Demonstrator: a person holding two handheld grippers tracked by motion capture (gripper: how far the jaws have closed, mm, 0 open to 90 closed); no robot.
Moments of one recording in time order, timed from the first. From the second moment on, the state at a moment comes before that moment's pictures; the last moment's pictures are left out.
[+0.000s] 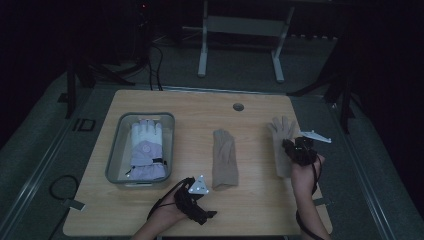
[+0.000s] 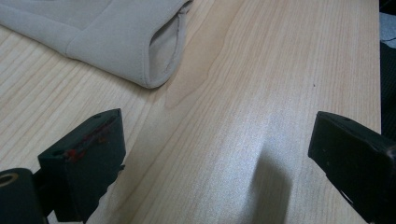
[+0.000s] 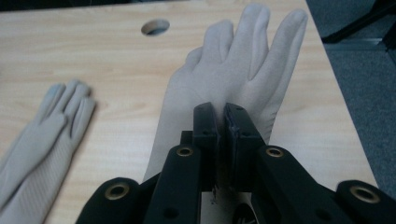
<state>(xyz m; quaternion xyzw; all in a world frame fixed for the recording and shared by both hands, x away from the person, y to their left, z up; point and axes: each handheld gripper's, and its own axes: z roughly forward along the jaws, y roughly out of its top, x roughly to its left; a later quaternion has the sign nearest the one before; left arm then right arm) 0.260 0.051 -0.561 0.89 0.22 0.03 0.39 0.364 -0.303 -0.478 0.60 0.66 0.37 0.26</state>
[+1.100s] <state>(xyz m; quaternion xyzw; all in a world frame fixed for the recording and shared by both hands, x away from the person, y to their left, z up) 0.261 0.051 -0.562 0.90 0.21 0.03 0.38 0.351 -0.313 -0.536 0.53 0.76 0.31 0.21</state>
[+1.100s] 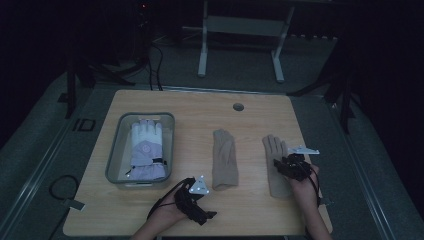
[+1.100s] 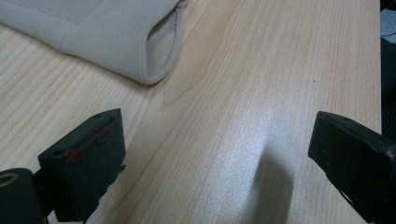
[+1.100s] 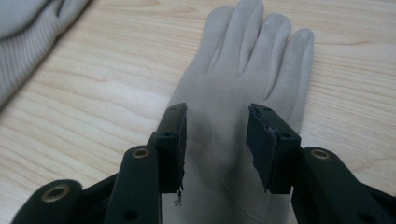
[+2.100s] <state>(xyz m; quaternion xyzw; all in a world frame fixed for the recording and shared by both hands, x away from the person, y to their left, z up) 0.259 0.050 -0.563 0.90 0.21 0.03 0.38 0.338 -0.296 -0.518 0.56 0.71 0.34 0.27</state>
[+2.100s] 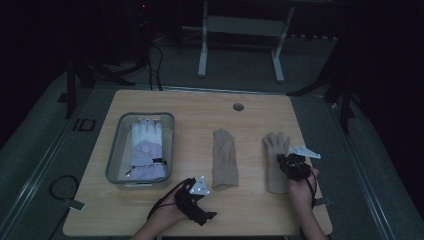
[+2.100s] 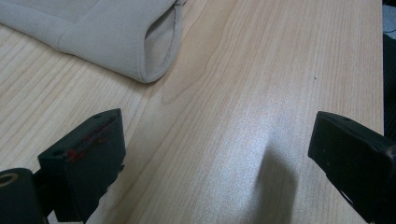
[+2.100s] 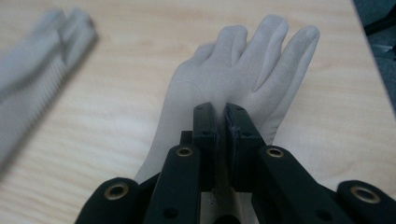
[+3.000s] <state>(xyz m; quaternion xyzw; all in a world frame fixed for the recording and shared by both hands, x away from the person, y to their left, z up) 0.259 0.049 -0.562 0.90 0.21 0.03 0.38 0.342 -0.186 -0.462 0.53 0.70 0.40 0.26</state>
